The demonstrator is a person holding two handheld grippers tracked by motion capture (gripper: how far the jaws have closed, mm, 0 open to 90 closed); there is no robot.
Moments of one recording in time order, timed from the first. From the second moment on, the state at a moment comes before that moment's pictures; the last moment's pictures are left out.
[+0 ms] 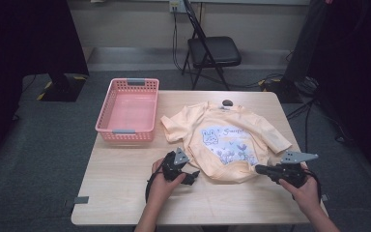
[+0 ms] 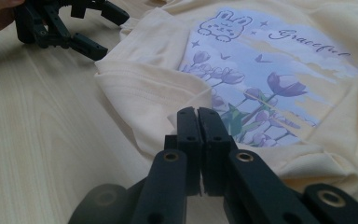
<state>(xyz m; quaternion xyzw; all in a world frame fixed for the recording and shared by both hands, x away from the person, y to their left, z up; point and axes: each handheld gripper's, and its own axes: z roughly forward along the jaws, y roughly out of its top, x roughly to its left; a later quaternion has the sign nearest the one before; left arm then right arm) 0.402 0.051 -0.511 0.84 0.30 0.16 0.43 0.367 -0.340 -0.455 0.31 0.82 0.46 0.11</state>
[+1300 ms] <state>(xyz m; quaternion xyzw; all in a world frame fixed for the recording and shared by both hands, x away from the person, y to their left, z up) 0.402 0.051 -0.511 0.84 0.30 0.16 0.43 0.333 -0.362 -0.458 0.31 0.82 0.46 0.11</state>
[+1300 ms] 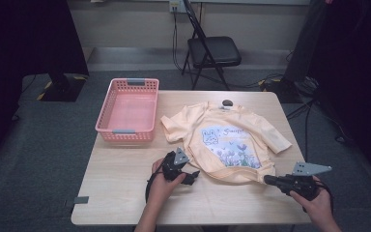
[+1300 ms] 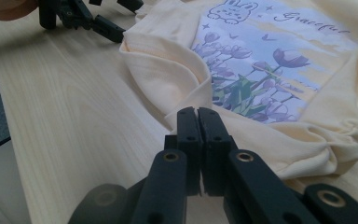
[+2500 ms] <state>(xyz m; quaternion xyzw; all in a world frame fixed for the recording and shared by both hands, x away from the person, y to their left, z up) 0.402 0.051 -0.511 0.84 0.30 0.16 0.43 0.309 -0.389 -0.460 0.32 0.82 0.47 0.10</state>
